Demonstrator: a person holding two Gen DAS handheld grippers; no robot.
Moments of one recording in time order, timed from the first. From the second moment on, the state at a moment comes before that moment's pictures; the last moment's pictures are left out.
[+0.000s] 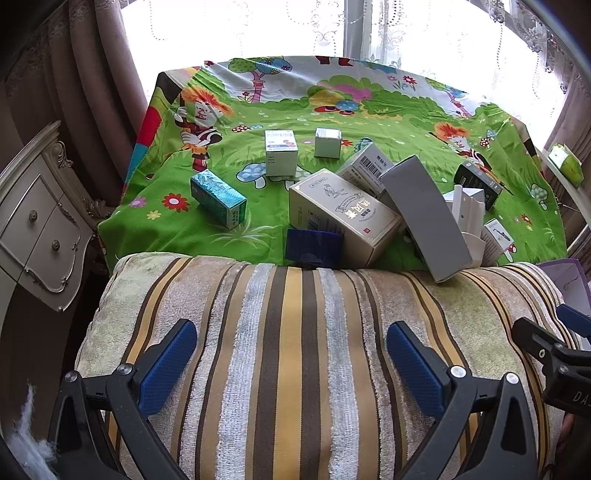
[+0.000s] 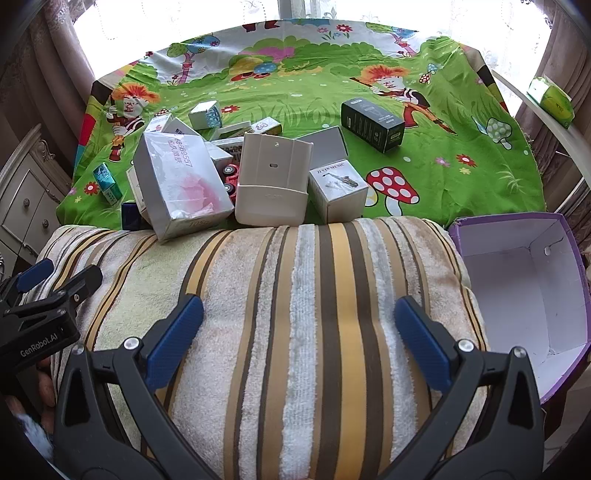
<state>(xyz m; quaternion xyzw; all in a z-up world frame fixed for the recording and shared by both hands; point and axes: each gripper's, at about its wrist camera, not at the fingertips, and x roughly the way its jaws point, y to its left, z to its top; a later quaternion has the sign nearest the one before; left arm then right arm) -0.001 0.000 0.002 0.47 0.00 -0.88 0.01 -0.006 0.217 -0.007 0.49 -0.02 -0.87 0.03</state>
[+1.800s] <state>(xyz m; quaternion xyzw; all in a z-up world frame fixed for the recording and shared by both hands) 0.001 -0.003 0.000 0.46 0.00 -0.89 0.01 -0.011 0.219 -0.009 0.49 -0.02 -0.87 0.05</state>
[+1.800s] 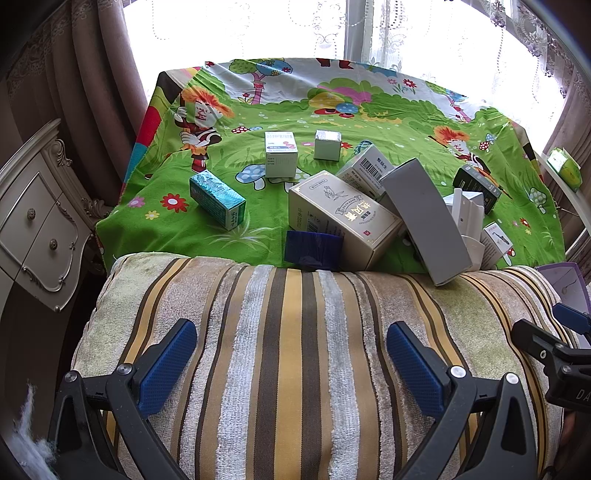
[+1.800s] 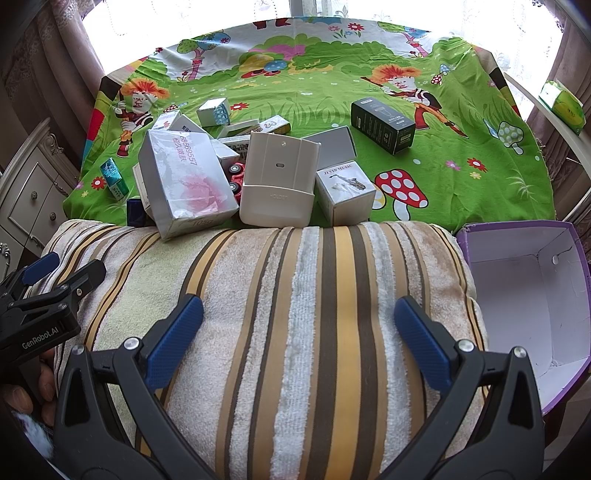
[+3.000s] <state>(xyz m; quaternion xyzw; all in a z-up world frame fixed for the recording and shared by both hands) -0.080 -0.091 -0.001 0.49 0.18 -0.85 0.03 -0.040 0.242 0.001 0.49 -0.05 -0.86 0.10</state>
